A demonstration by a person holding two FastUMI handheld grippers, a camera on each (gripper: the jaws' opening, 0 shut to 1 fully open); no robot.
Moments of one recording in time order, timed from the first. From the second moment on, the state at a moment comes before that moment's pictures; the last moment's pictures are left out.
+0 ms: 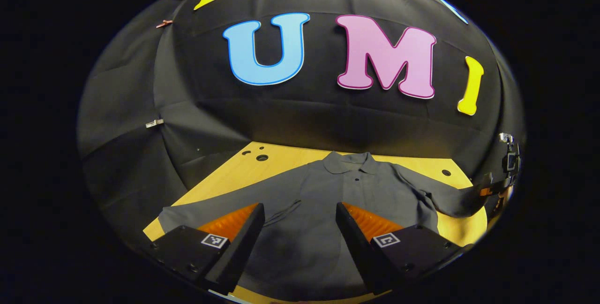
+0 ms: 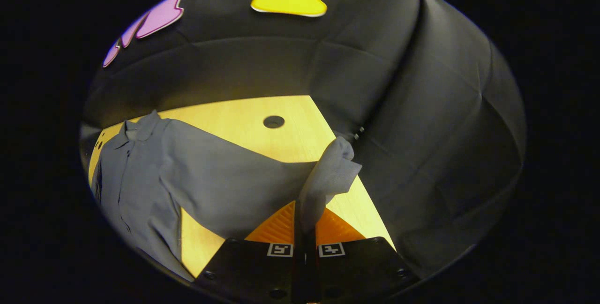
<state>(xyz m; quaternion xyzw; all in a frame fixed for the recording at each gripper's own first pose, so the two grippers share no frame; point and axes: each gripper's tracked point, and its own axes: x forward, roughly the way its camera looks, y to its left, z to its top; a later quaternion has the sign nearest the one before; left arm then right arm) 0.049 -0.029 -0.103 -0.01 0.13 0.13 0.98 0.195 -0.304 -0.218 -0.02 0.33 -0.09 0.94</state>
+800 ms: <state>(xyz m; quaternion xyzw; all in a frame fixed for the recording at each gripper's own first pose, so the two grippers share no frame) -0.004 0.034 -0.103 -0.02 0.13 0.18 0.97 0.247 -0.072 -0.097 -0.15 0.22 0.11 0.96</state>
